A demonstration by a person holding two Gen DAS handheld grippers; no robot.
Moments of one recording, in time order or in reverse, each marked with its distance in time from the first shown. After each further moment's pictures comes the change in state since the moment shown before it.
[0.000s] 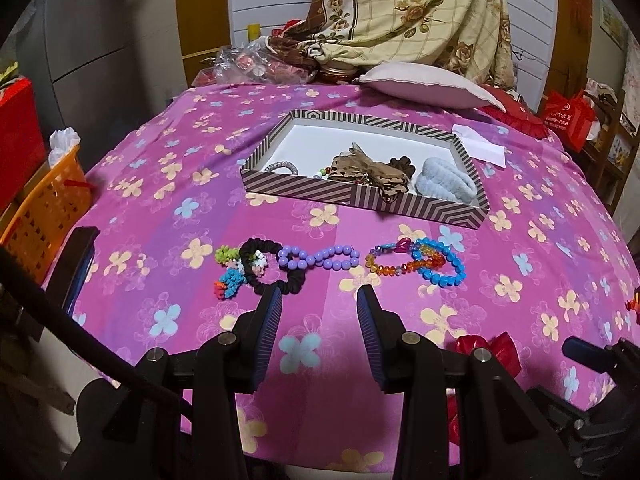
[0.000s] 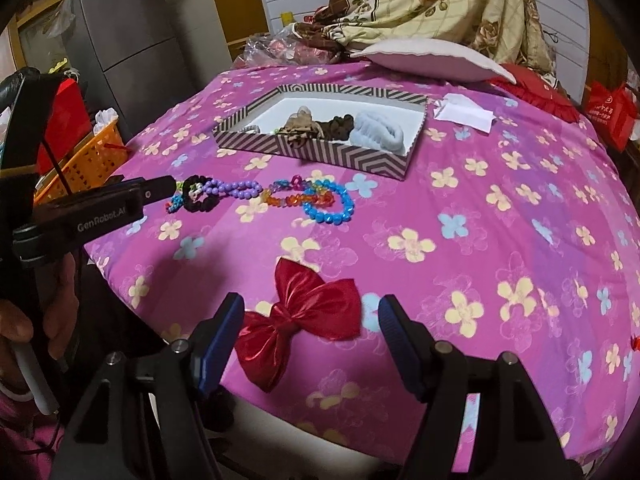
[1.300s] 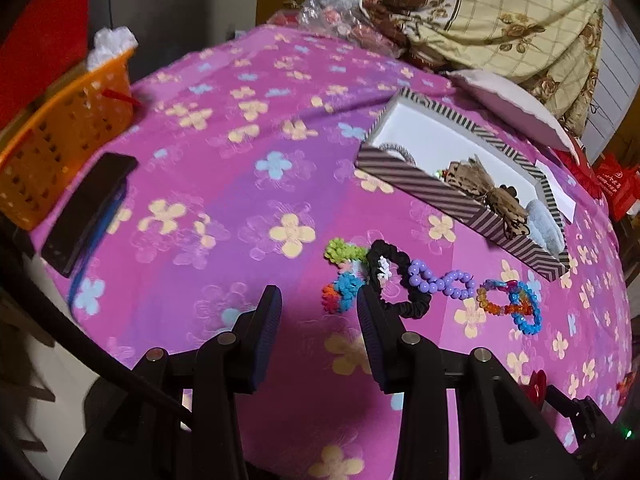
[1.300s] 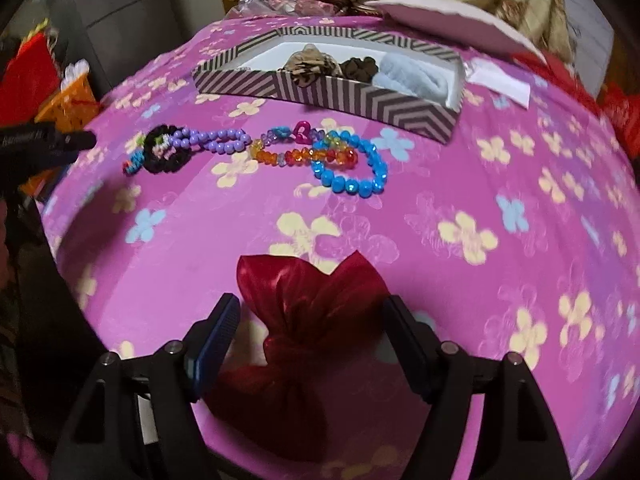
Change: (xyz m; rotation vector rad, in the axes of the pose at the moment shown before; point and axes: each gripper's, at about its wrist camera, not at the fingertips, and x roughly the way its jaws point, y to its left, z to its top) left arm 0.055 0.115 0.014 -0.288 0.146 0.032; right arm 0.090 0.017 0.011 -0.075 0.140 -0.079
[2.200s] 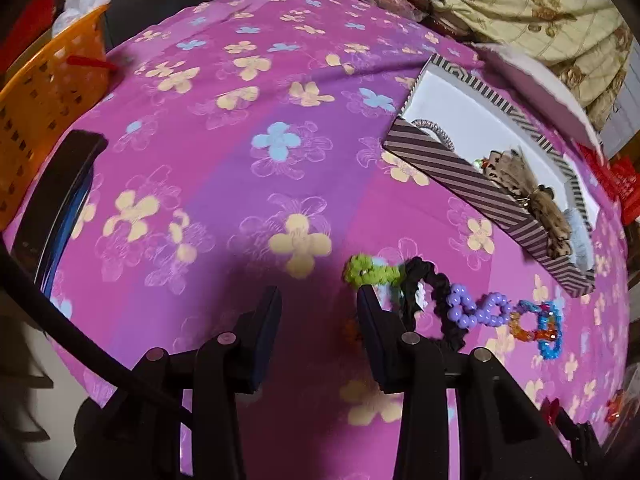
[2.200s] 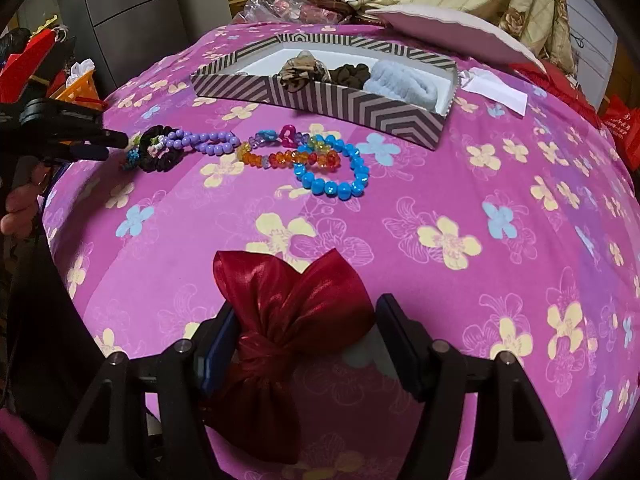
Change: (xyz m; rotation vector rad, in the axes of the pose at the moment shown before) left arm 0.056 0.010 0.030 -0.030 0.154 0.020; right arm -0.004 -0.017 -0.006 -0.003 -0.031 0.018
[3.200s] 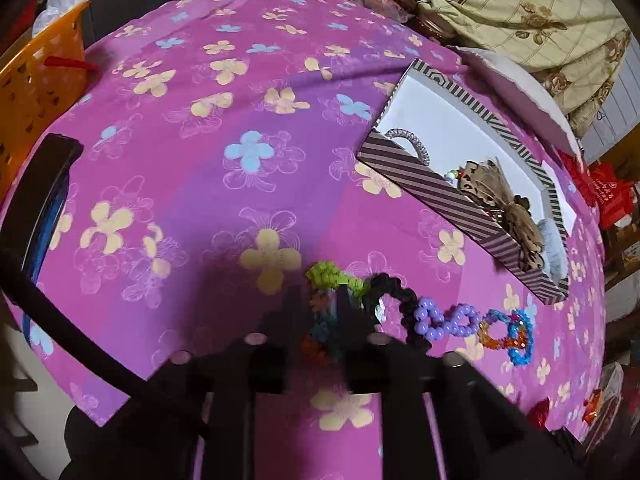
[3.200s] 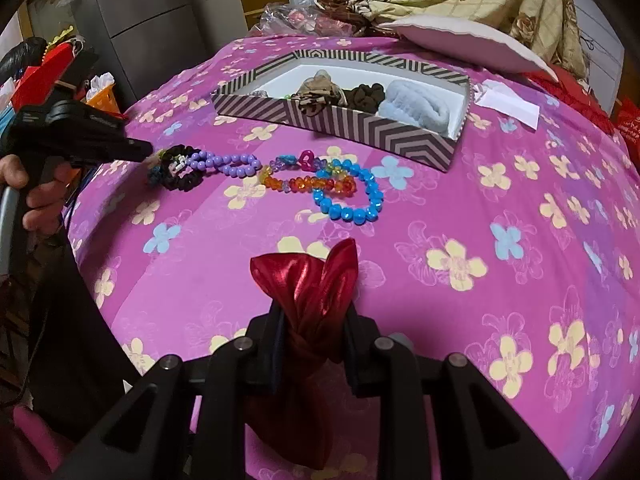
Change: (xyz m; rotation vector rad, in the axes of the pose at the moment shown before) left arm -0.003 -0.002 0.013 -0.018 0.018 -0.100; right arm -0.014 -0.002 0.009 -0.005 -0.036 0.084
